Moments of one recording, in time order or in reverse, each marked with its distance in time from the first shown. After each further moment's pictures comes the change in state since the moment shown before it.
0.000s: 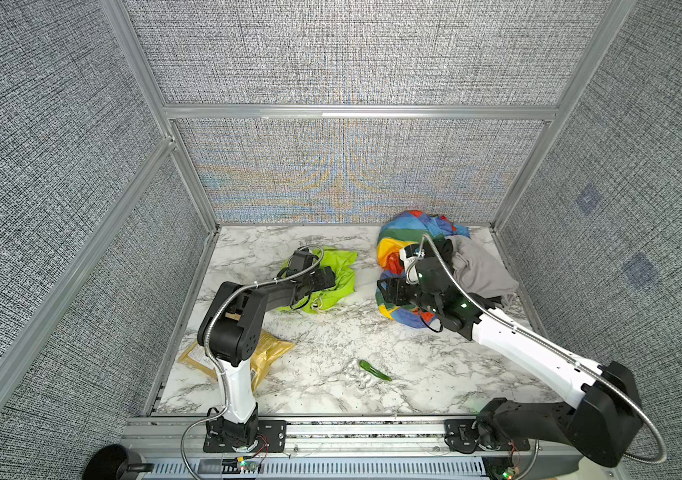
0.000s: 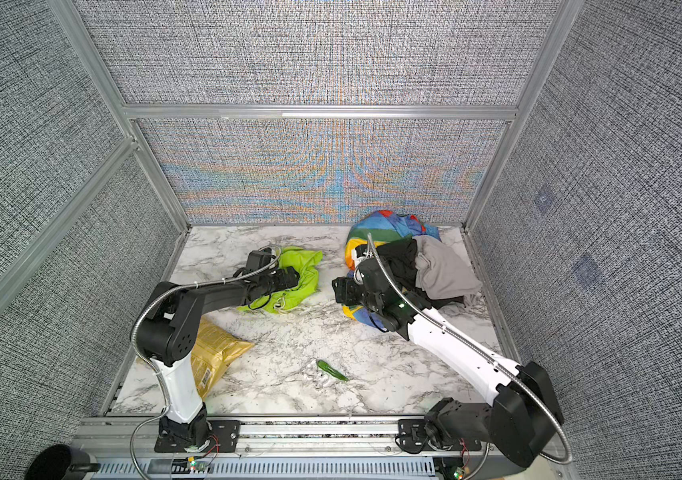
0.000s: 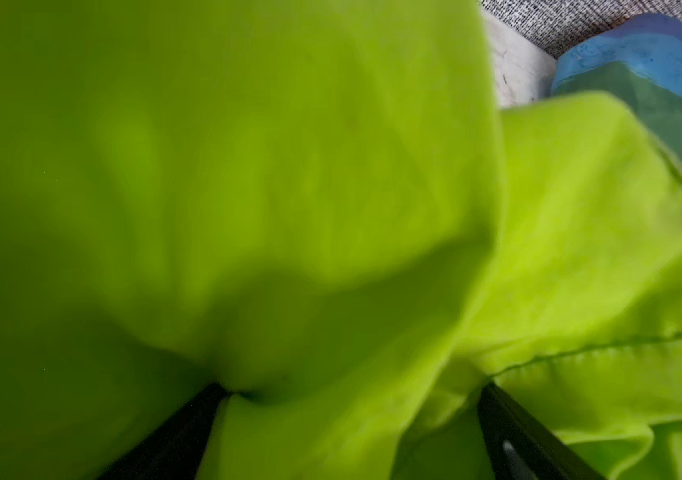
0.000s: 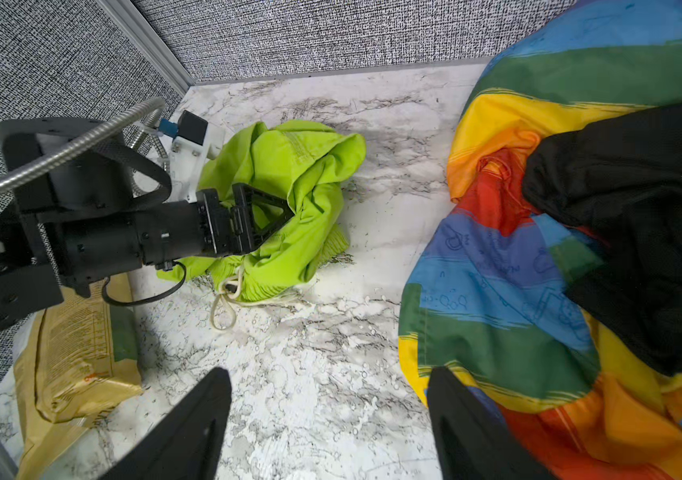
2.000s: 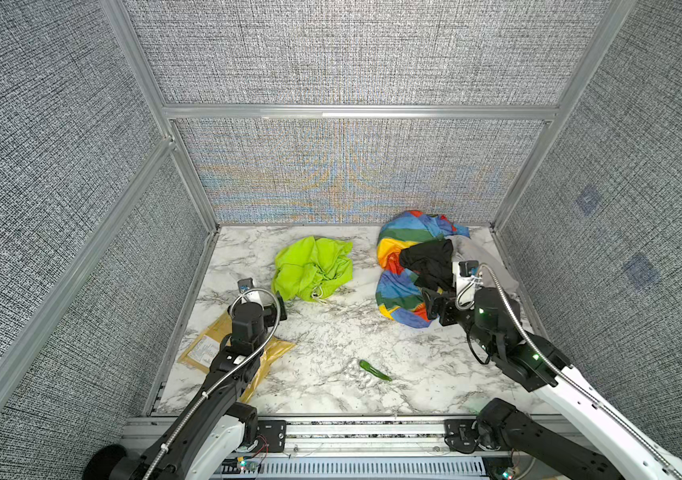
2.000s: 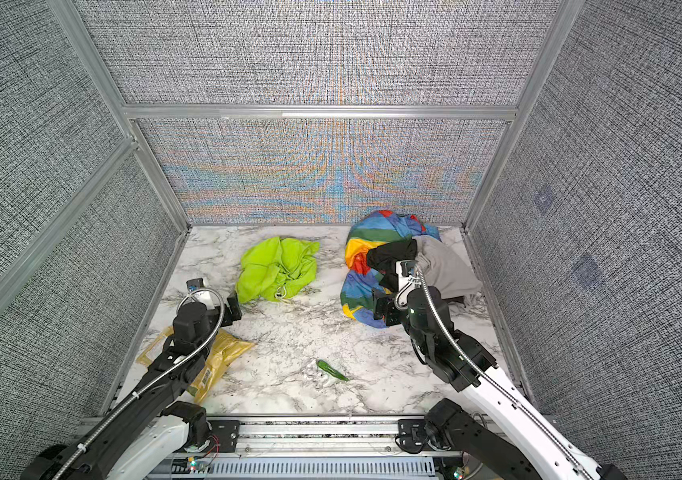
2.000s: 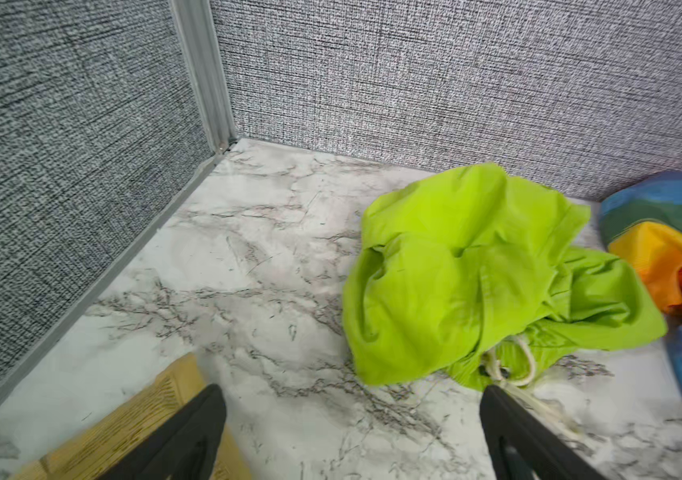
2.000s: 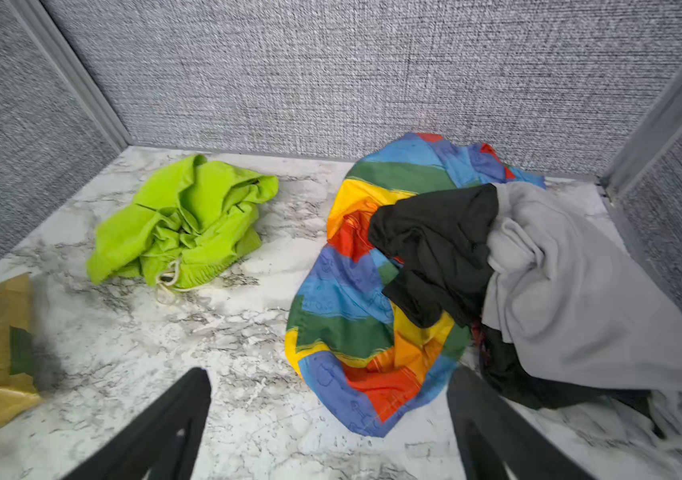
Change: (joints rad) left arm 0.102 -1.126 -0.761 0.047 -0.448 0.326; right arm -0.008 -0.496 -0.166 -0.190 0.312 -0.183
